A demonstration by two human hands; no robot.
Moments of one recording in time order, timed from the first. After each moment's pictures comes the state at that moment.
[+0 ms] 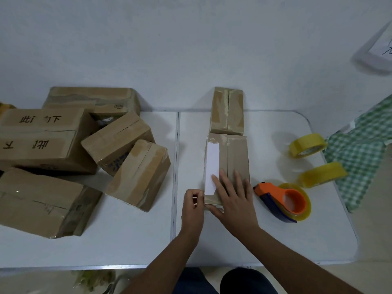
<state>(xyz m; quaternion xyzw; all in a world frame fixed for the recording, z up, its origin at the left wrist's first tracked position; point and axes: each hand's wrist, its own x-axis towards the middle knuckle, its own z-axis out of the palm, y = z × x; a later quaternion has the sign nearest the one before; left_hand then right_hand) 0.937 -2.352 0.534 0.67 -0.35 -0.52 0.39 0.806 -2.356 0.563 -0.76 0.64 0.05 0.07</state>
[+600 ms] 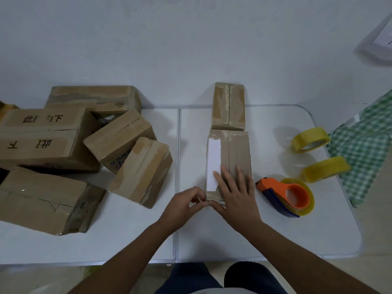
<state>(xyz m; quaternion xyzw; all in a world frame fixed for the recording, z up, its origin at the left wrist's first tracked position) 1.003 -2.370 0.547 0.50 -0.72 -0.44 0.19 0.804 -2.356 0.556 -0.77 0.63 0.05 0.07</state>
